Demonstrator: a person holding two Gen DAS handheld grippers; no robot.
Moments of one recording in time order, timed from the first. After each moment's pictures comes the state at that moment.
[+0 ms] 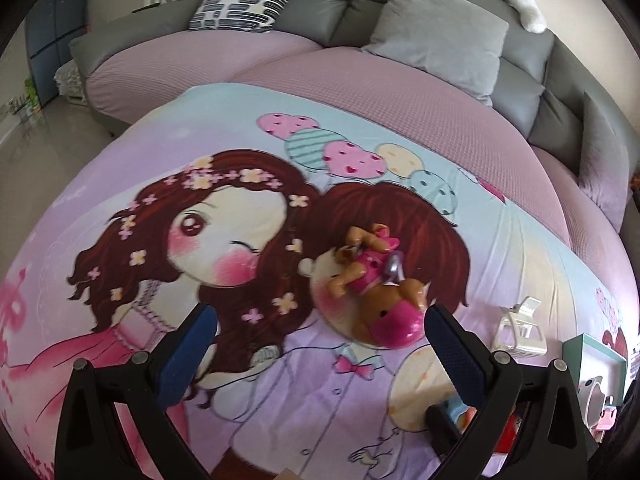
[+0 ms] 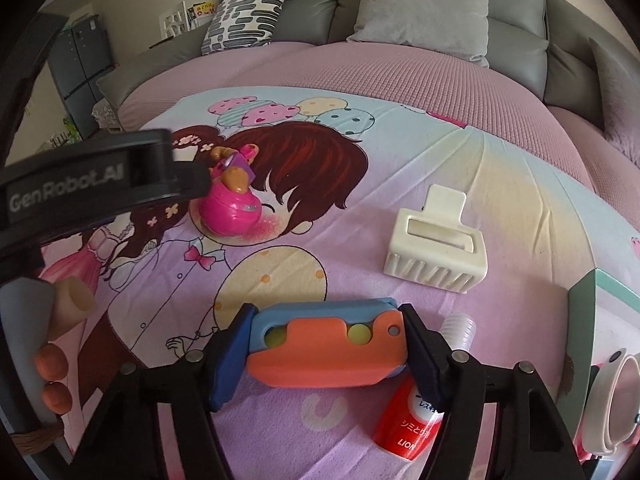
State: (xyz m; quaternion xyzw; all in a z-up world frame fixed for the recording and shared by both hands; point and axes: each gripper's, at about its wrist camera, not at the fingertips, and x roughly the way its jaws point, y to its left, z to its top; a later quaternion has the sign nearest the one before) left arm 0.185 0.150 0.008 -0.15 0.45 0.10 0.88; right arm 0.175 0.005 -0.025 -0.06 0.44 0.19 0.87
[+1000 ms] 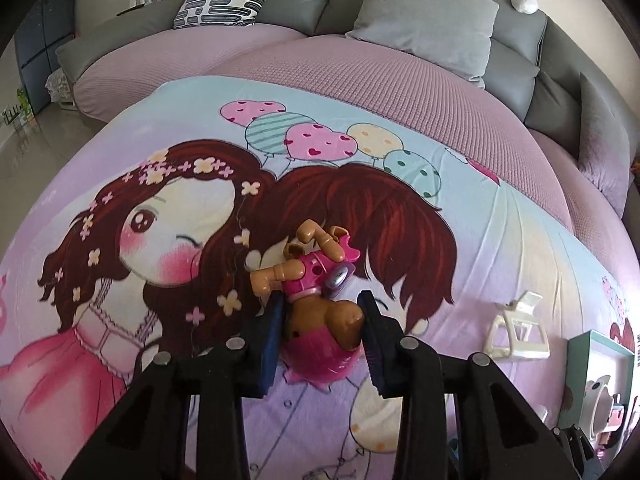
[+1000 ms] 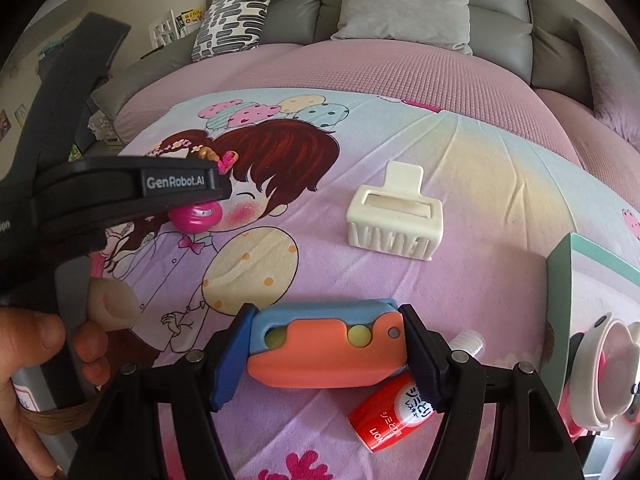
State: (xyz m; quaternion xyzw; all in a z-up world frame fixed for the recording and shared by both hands) left arm 0.201 0.118 -0.005 -0.13 0.46 0.09 0.87; right arm 0.165 -0.024 -0.012 -0.03 0.45 0.18 0.87
